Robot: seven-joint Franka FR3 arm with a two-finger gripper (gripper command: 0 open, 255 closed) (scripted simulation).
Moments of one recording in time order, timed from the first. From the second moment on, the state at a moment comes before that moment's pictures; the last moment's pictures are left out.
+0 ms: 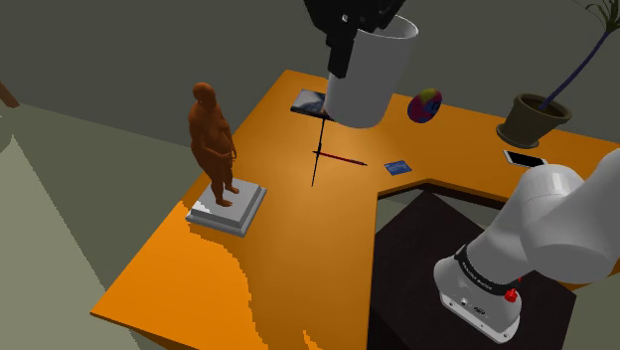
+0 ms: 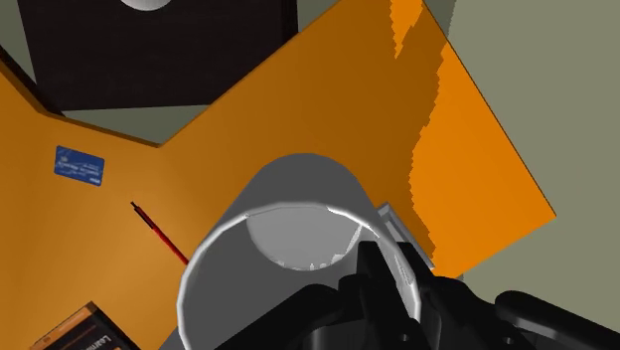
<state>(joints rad) 0.34 -0.24 0.44 -1.52 0.05 1.32 0.87</state>
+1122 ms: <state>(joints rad) 0.36 -0.34 0.42 -1.86 0.09 1.56 0.84</state>
